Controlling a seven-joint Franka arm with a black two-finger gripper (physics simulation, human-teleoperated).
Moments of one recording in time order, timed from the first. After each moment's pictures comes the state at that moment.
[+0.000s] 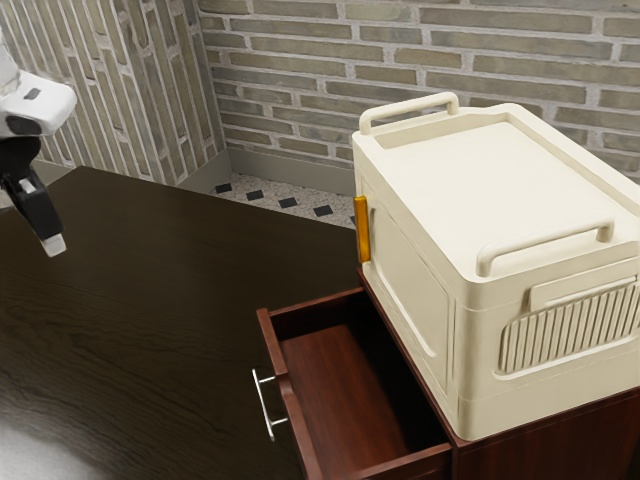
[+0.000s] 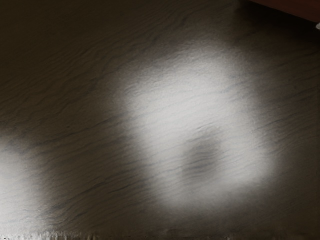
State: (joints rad) arm -0.43 -0.76 0.22 -2.17 0.28 1.46 0.16
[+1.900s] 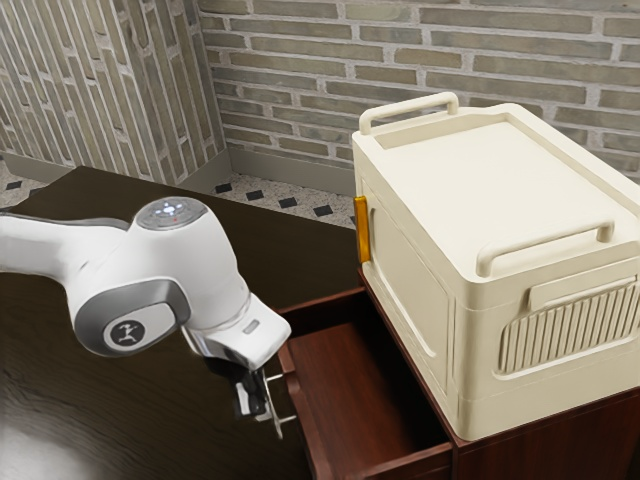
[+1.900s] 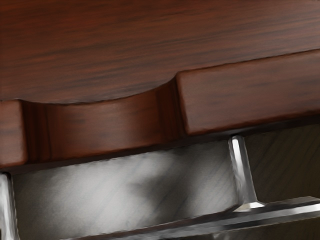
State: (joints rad) arm -0.79 -0.37 0.26 -2.58 0.08 2.34 0.34
